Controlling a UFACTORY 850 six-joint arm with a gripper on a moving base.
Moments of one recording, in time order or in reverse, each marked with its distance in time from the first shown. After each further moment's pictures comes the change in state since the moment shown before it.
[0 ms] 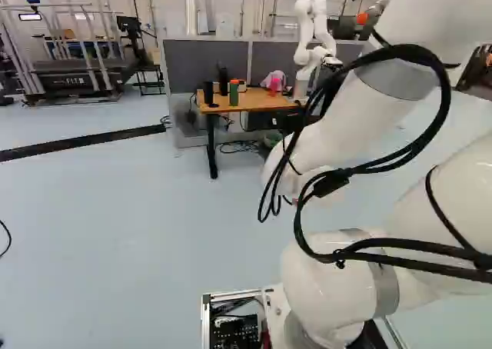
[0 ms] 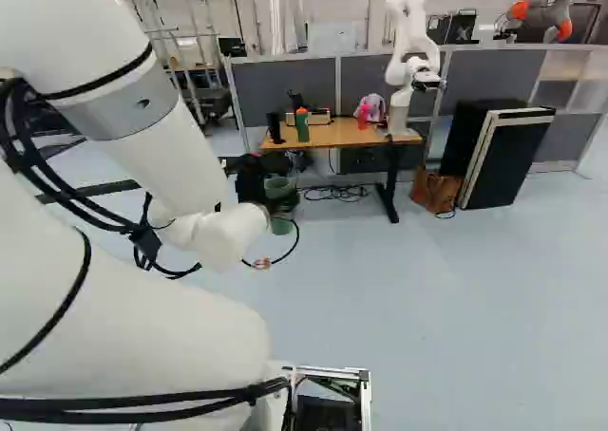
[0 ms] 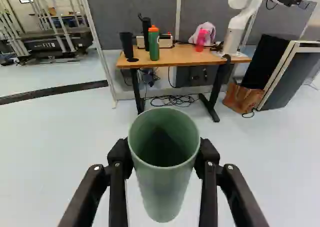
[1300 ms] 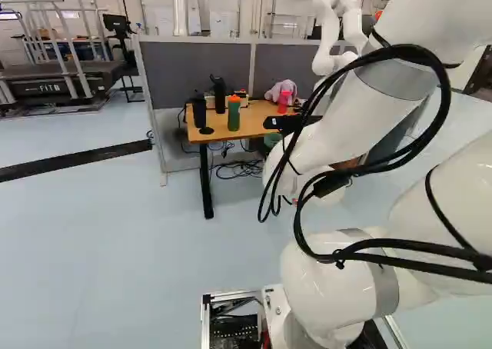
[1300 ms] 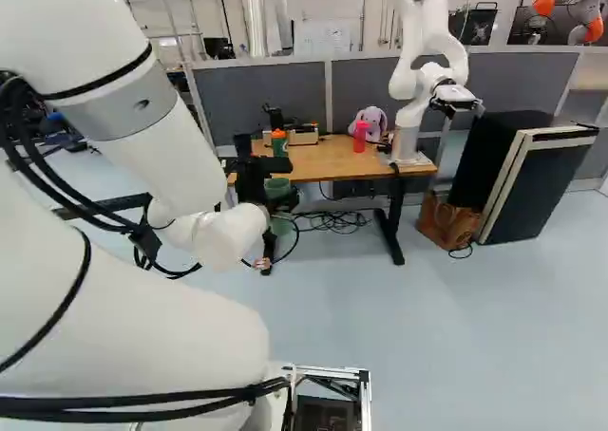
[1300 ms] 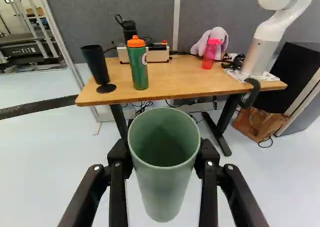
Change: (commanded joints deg) arm 0.0 0.0 0.0 0.0 0.0 0.0
